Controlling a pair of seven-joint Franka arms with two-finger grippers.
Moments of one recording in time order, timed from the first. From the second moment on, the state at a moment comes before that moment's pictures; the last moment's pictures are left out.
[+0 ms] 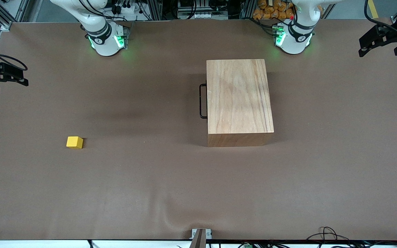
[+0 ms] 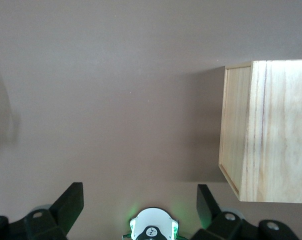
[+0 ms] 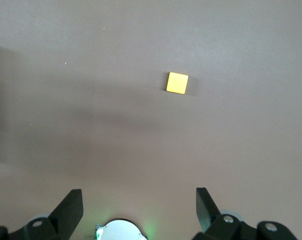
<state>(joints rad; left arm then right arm) 0.08 -0.15 -0.16 -1.54 0.03 1.34 -0.07 -0.11 0.01 0.00 -1.55 0.03 1.41 -0.30</state>
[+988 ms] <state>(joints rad) -0.03 0.00 -0.20 -1.45 0.00 1.34 -0.16 -0.05 -0.02 -0.04 -1.55 0.04 1.38 -0.17</state>
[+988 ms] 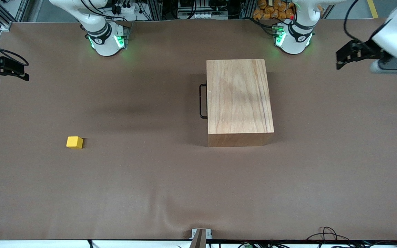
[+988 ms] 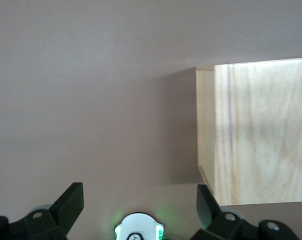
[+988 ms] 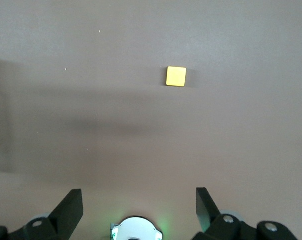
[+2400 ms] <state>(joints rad) -0.53 0.39 -0.19 -1.26 0.06 1.55 -0.69 -0.05 -0.02 -0.05 -1.55 0.04 1.42 -0.13</state>
